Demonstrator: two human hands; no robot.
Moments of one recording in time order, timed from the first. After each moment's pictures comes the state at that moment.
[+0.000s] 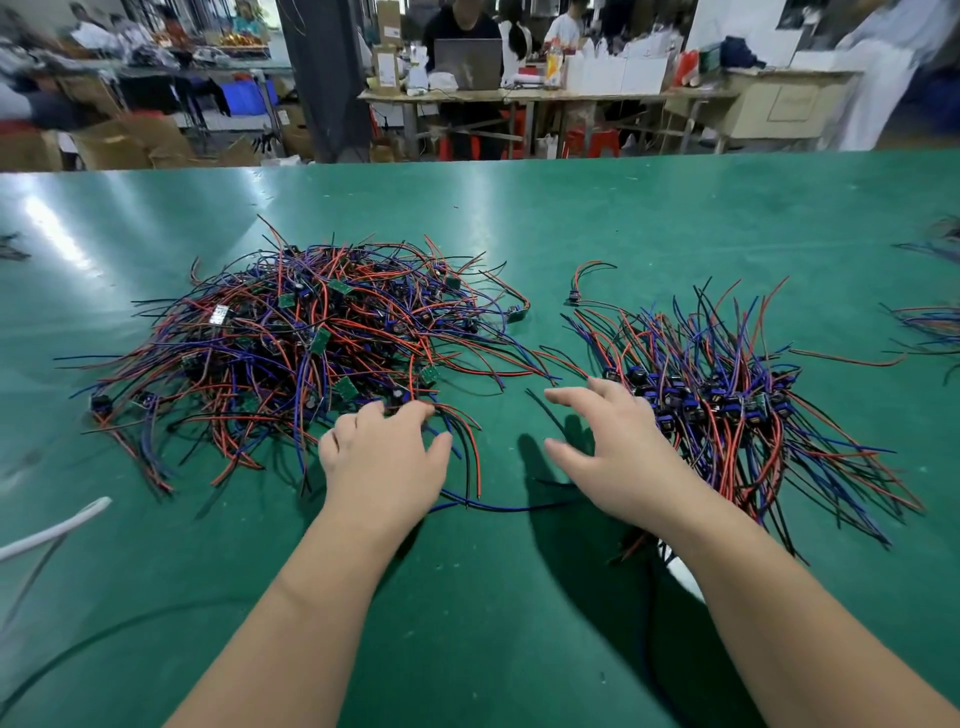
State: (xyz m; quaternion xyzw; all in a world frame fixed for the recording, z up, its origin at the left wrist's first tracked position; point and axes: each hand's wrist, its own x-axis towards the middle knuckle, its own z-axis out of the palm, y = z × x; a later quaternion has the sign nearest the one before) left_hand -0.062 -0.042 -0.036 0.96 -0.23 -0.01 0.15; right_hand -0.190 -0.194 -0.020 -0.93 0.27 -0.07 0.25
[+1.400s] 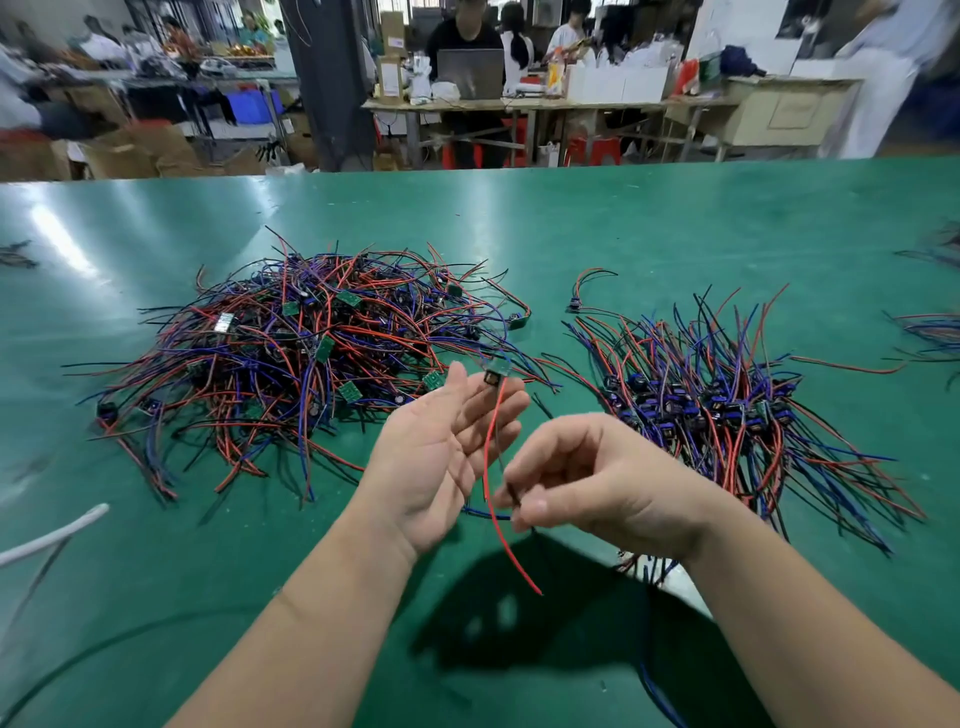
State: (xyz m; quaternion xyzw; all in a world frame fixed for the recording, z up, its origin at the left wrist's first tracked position) left_hand -0.093 -0.060 -0.001 0.42 -0.09 -0.39 0.81; right_hand -0.198 -0.174 -0.003 -0.60 -0.03 0.01 0.80
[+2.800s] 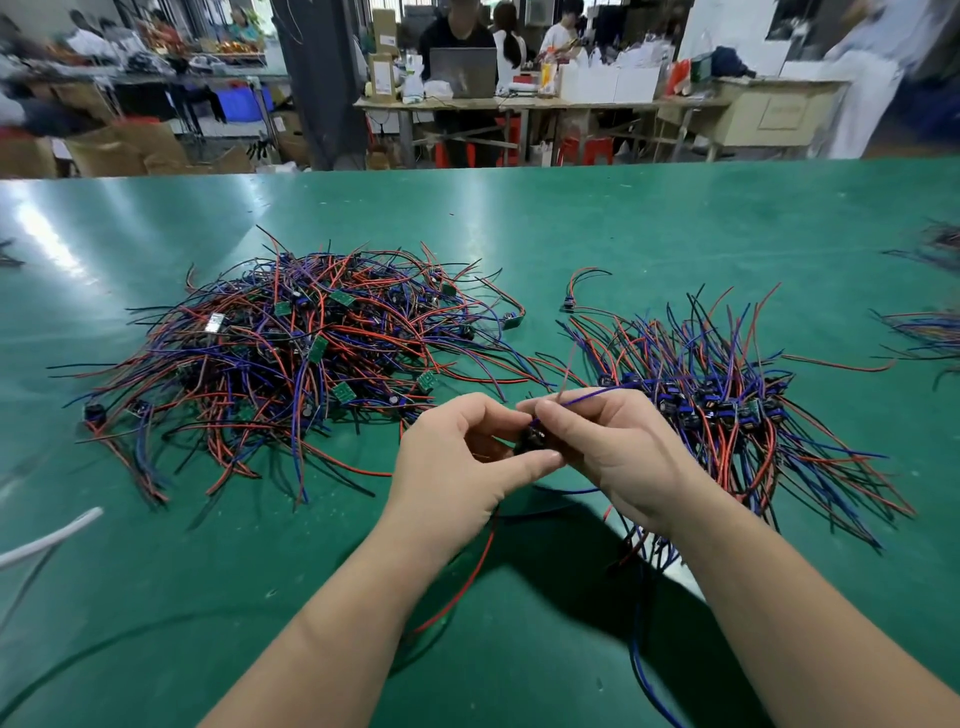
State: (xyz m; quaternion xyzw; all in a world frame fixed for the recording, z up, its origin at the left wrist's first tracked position) left_hand -0.105 -0.059 -0.017 0.72 -0.32 -0.14 0.60; right_hand -0.183 -0.189 -0.014 -0.63 0.13 -0.18 0.74
